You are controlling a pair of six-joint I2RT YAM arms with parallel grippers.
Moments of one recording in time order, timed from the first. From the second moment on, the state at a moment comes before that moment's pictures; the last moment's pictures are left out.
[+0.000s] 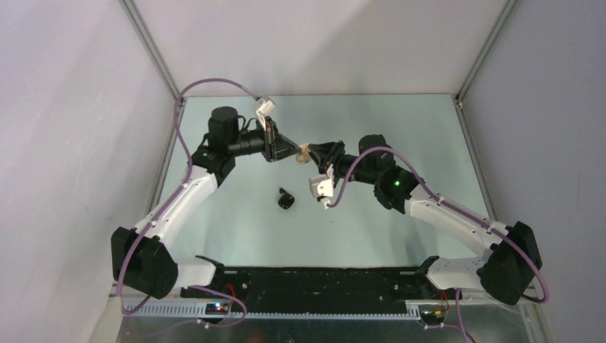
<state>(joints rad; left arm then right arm) -0.34 1.29 1.08 -0.08 0.84 -0.26 0.76 1.26 0.99 0.08 -0.43 -1.41</state>
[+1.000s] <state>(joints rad) -0.31 1.33 1.08 0.02 0.86 -0.41 0.76 1.27 0.99 0.07 -0.43 -1.62</state>
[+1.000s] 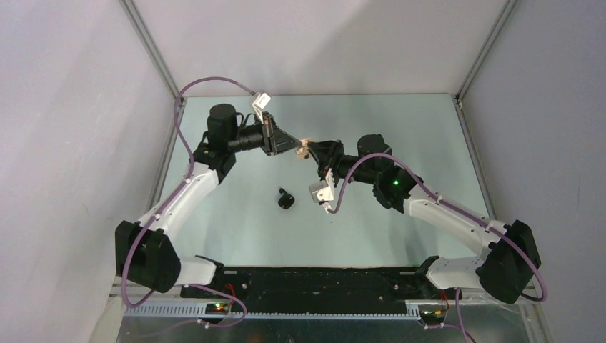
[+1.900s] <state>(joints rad) -0.31 1.34 1.07 0.08 0.91 -0.38 0.75 1.32 1.16 -0.16 -0.45 -1.31</state>
